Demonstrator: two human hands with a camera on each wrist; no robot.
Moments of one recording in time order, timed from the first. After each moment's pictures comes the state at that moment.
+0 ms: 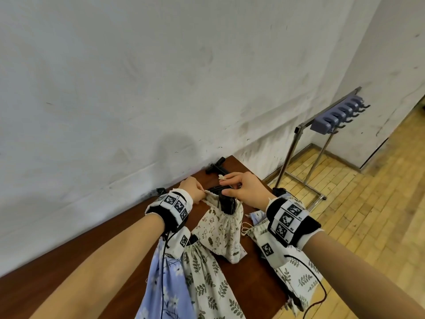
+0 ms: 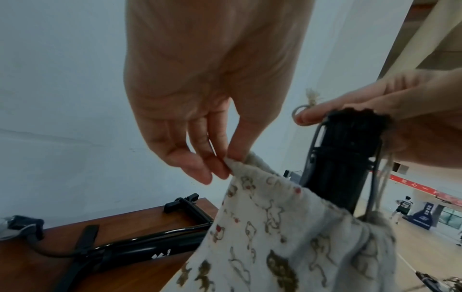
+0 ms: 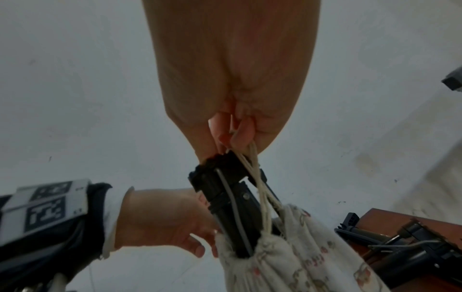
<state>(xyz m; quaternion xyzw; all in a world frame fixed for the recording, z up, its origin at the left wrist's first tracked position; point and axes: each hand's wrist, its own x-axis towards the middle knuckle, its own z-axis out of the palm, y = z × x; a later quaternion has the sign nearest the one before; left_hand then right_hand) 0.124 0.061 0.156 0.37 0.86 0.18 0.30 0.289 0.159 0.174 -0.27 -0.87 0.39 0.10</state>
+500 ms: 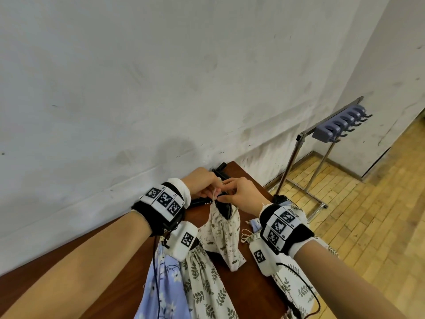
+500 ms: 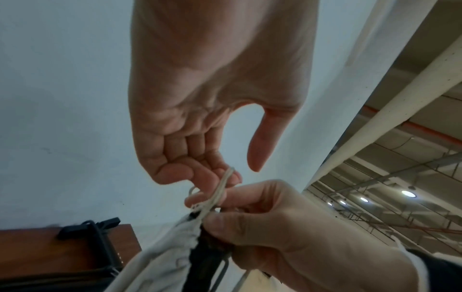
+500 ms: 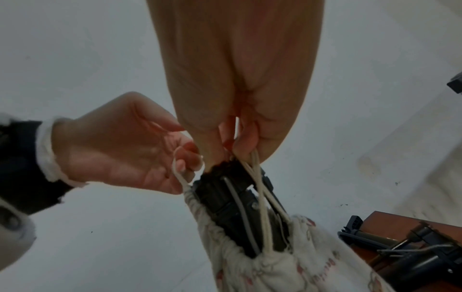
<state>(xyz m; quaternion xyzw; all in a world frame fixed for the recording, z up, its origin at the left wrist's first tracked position) 0.143 0.066 0.222 0.33 0.74 0.34 0.47 0.277 0.150 0.179 -0.26 -0.89 0.37 0.09</state>
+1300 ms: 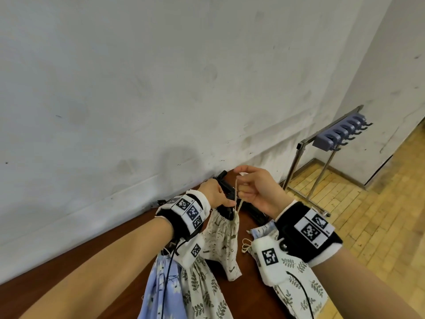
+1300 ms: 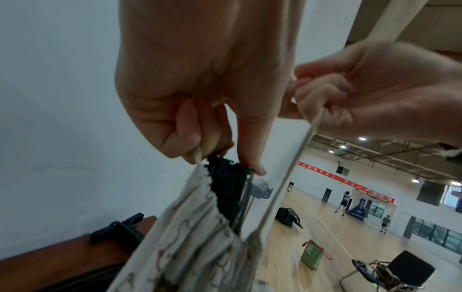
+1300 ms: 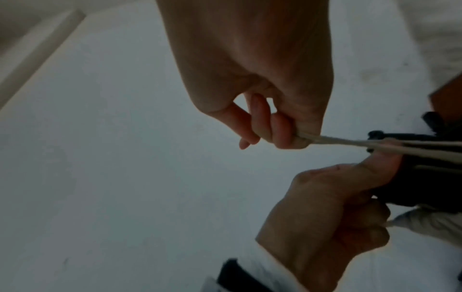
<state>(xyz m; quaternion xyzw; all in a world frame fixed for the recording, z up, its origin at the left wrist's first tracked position) 0.159 0.089 0.202 0.41 0.83 0.21 0.33 0.291 0.156 0.242 -0.30 -0.47 0.80 0.21</state>
